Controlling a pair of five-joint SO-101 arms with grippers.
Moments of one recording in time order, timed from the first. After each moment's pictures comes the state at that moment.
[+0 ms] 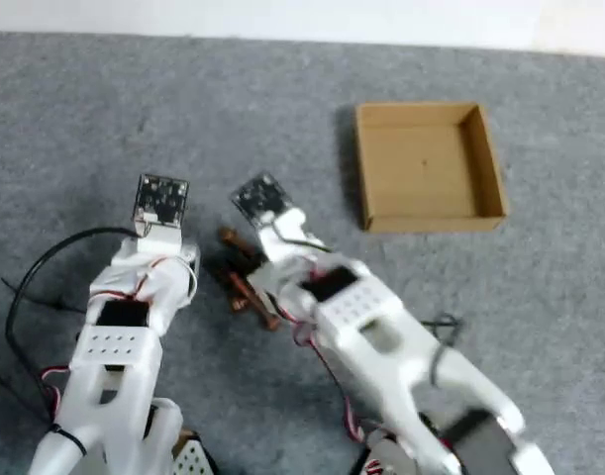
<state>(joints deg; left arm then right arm) -5.9 -46.6 73.5 25.8 -2.3 -40.4 -17.8 46.3 33.2 5.7</state>
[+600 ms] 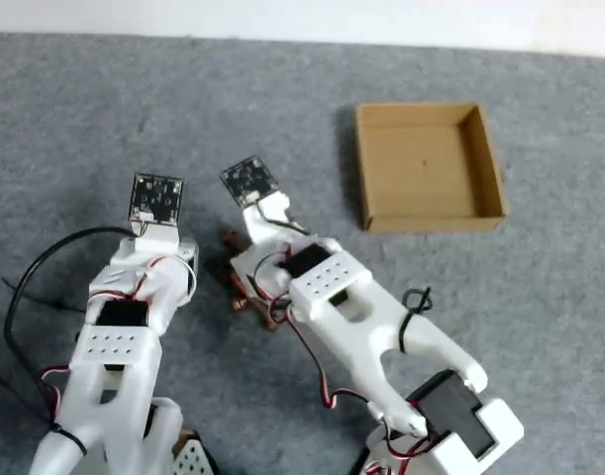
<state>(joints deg) -6.4 -46.6 73.5 25.1 -0.7 -42.0 -6.7 36.6 33.1 -0.4</state>
